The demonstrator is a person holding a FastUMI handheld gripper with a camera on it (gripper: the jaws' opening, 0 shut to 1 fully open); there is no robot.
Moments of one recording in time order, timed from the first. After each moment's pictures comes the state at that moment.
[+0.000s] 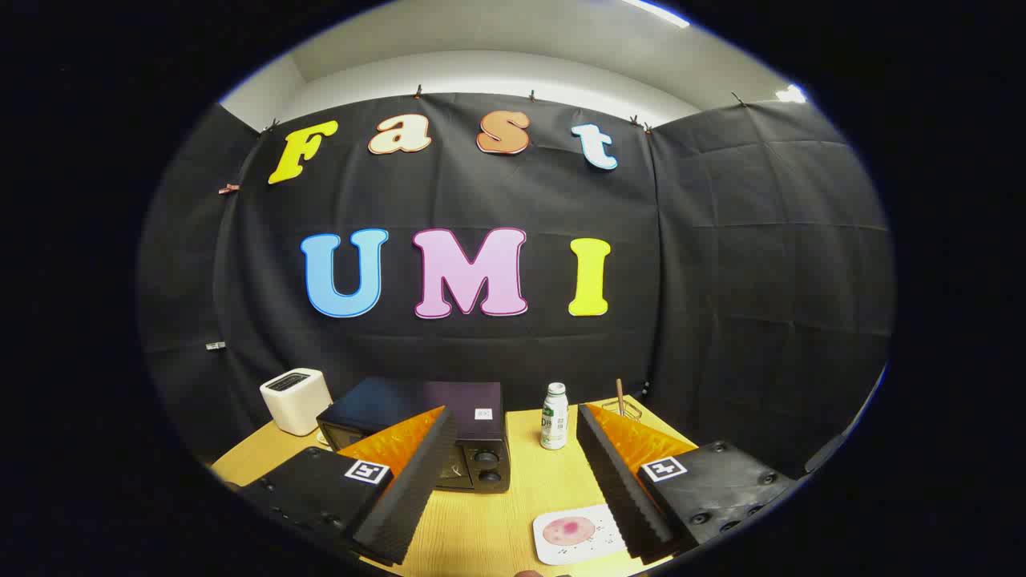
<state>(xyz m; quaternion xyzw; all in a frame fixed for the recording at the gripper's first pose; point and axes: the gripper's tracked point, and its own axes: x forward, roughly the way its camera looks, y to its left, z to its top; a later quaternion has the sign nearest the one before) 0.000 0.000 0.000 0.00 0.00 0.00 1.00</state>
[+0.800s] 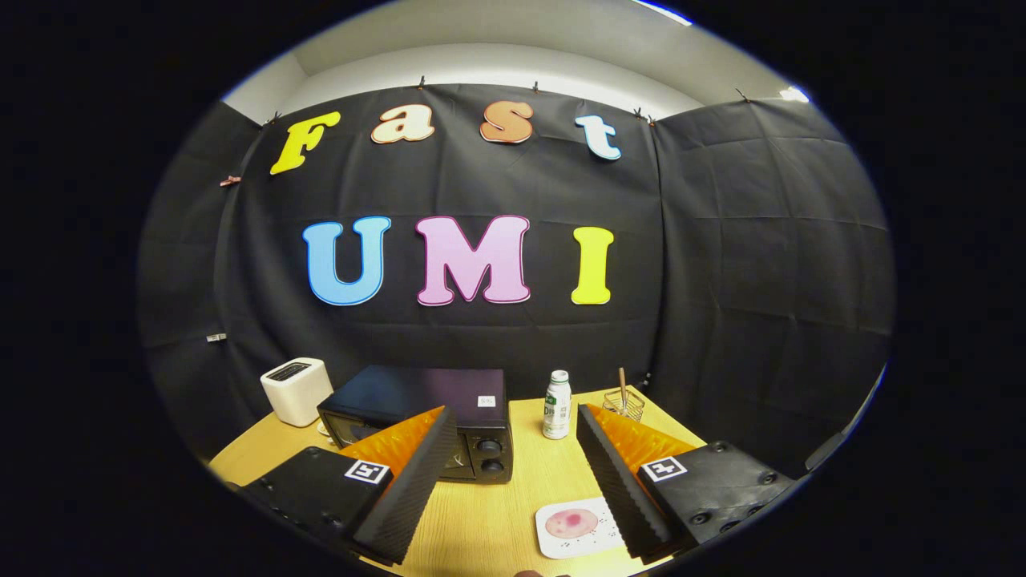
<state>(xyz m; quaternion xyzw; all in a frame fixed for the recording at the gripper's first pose) -0.002 0.011 -0.021 0.00 0.02 0.01 1.00</state>
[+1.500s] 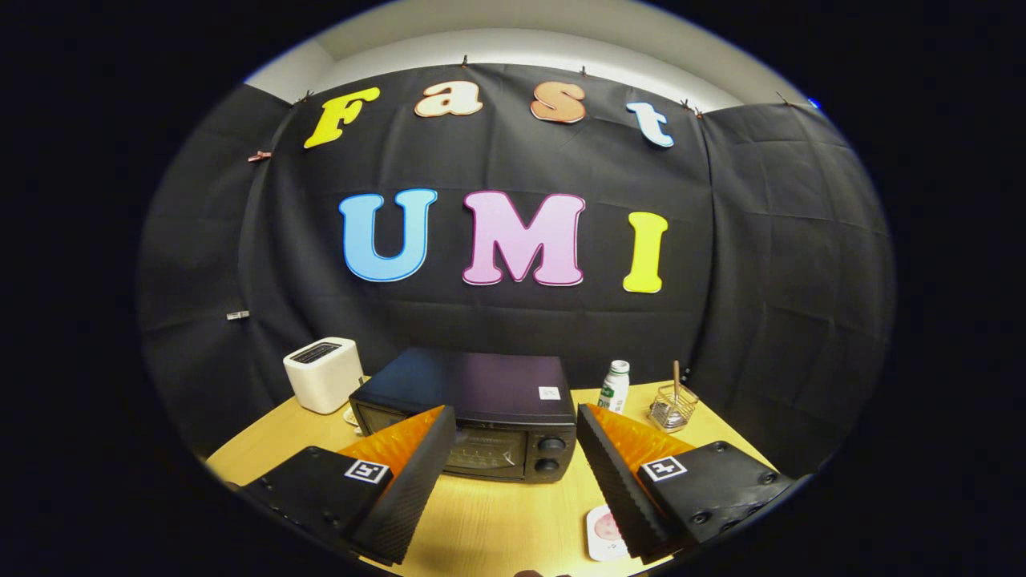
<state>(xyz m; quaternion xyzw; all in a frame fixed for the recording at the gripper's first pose) 0.043 0.103 -0.050 -0.03 0.05 0.07 1.00</state>
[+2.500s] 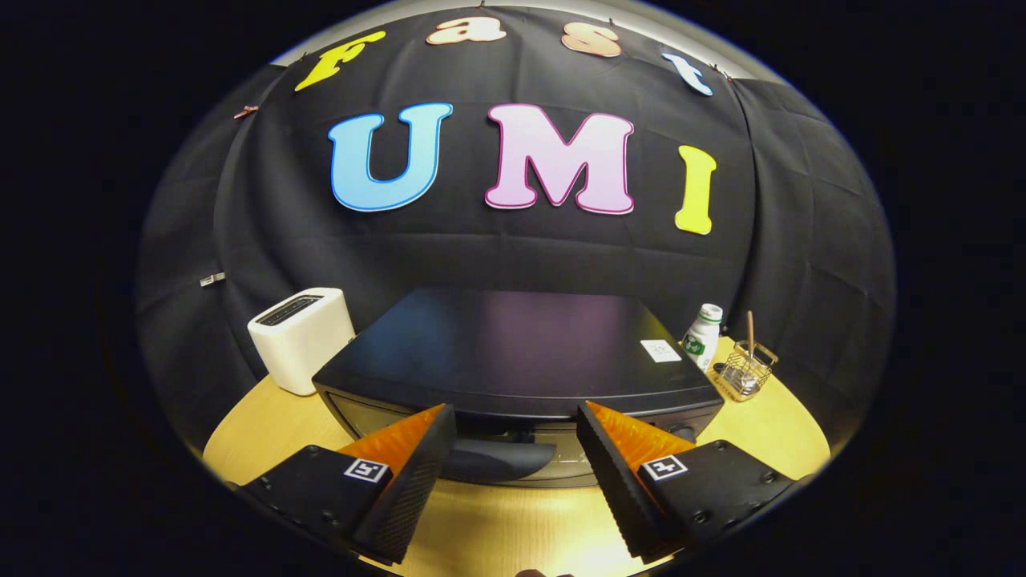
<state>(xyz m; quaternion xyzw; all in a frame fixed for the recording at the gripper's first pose) 0.156 0.188 -0.175 -0.03 0.16 0.05 0.99</state>
